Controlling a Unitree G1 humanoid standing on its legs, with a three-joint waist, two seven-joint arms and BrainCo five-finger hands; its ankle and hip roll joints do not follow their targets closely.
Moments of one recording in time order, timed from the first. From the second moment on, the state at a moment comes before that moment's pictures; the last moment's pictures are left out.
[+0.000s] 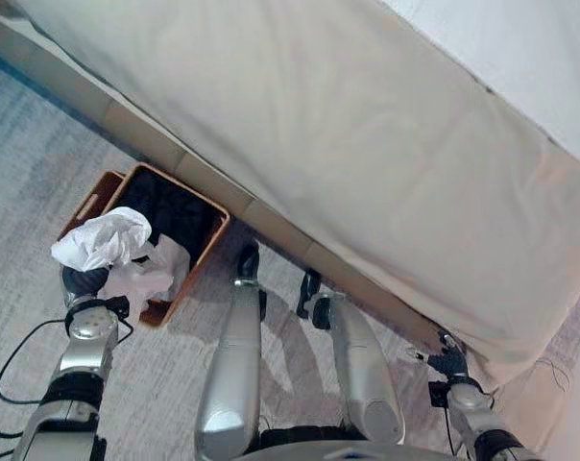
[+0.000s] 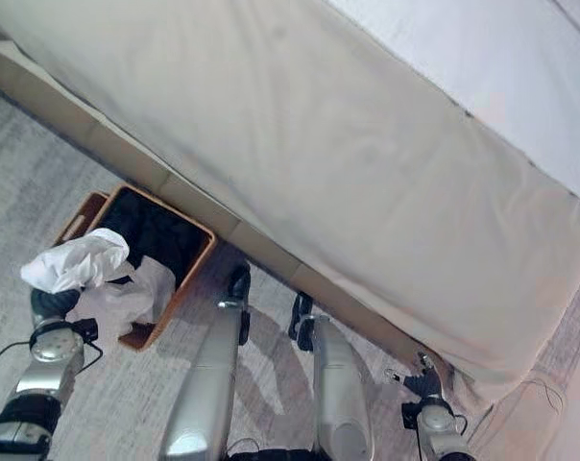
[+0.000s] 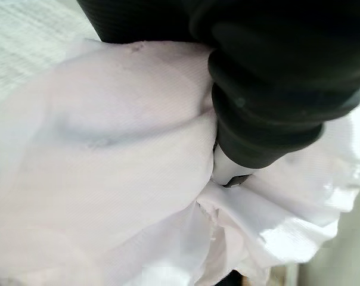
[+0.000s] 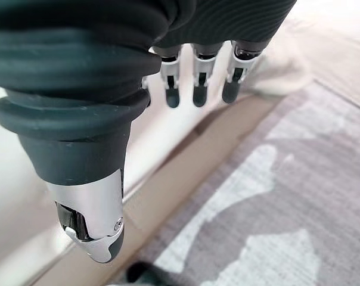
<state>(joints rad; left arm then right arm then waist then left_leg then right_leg) -0.25 0.63 0.01 0.81 -0.25 -0.14 0.48 -0.06 -0.33 0.13 0.98 0.19 -0.15 -0.26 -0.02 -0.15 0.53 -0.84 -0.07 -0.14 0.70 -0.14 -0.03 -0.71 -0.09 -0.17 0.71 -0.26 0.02</state>
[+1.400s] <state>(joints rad) -0.10 0.51 0.20 0.69 -0.42 -0.11 0.56 -0.06 -0.30 0.14 0.94 0.21 -0.12 -0.31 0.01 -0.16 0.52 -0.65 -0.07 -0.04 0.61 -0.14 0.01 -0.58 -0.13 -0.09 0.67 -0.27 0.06</state>
